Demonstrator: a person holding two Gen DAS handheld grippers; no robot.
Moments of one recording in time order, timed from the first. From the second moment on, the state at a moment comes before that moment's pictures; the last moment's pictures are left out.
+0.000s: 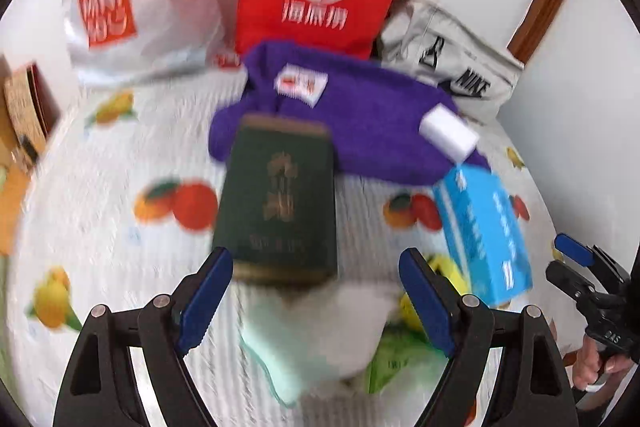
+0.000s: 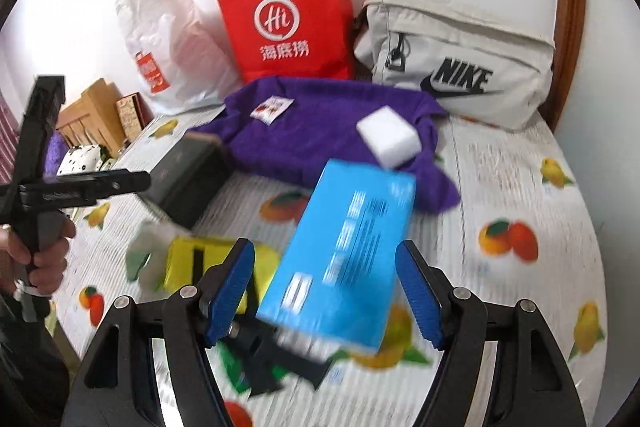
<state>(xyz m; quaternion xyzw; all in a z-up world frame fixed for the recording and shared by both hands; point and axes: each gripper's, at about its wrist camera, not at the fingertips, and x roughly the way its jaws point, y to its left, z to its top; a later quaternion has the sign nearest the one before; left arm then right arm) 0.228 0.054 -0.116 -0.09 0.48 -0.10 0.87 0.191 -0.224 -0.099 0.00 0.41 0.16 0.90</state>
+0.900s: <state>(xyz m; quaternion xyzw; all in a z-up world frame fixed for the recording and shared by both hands) 0.161 0.087 -0.114 -0.11 0.43 -0.10 0.89 0.128 -0.191 -0.139 0.00 0.44 0.19 0.88</state>
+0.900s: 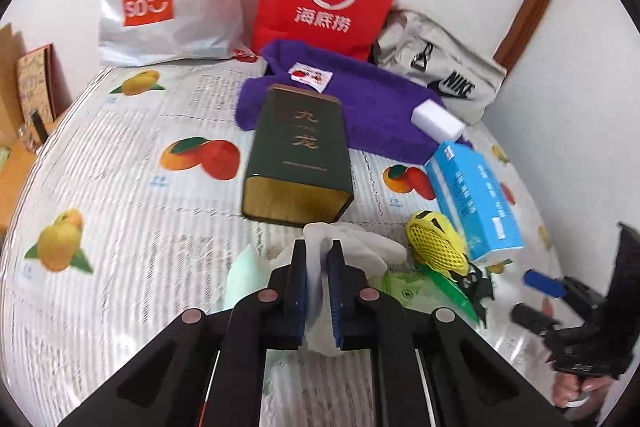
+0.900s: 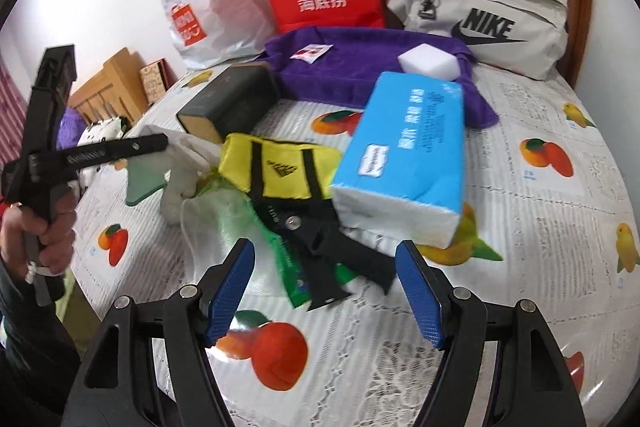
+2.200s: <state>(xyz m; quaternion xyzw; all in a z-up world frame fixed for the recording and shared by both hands) 0.167 0.133 -0.167 -0.16 0.46 -0.06 0.87 0.154 -0.115 -0.123 -0.05 0.35 0.26 0.90</state>
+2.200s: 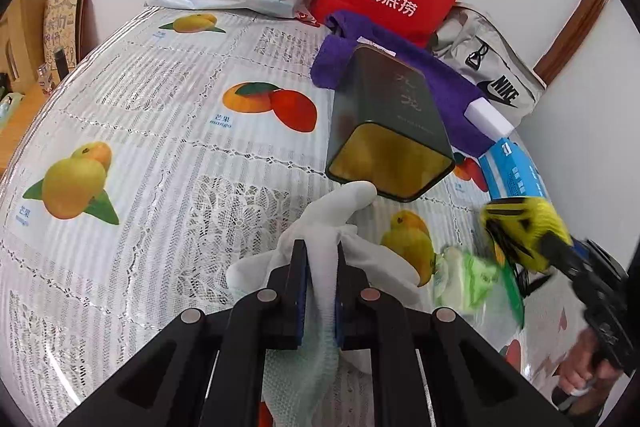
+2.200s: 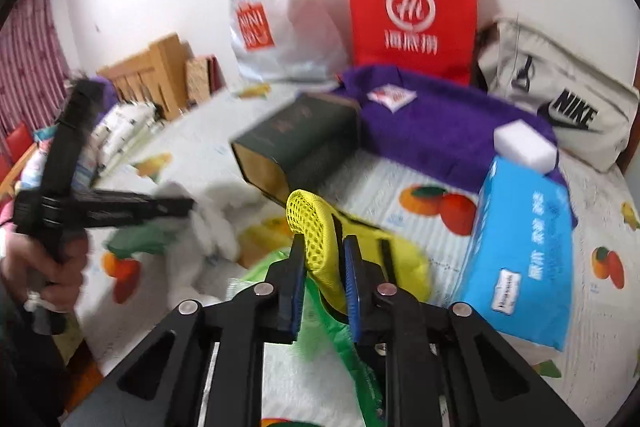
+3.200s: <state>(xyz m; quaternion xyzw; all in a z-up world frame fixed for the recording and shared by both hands) 0.158 0.108 -0.166 -0.14 0.46 -0.05 0.87 0.101 -0.263 -0.127 0.08 0.39 0.15 0.91</state>
